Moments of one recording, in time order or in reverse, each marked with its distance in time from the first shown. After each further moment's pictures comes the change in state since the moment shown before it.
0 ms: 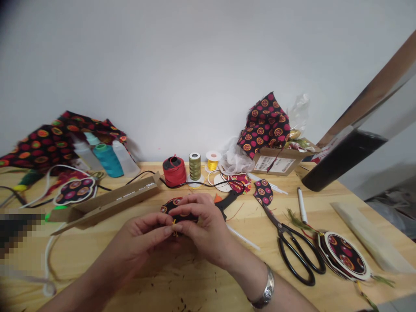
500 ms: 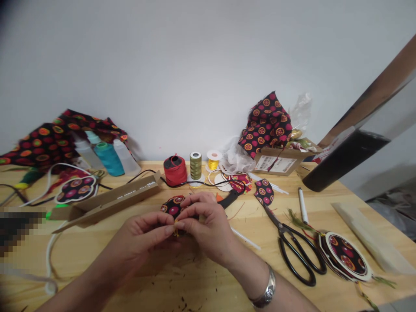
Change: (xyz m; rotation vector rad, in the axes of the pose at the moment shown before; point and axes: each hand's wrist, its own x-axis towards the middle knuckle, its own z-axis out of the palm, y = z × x) left_hand -0.001 0.003 0.001 0.017 0.024 -0.010; right_hand 0.001 -0.002 0.000 0.040 0.056 0.059
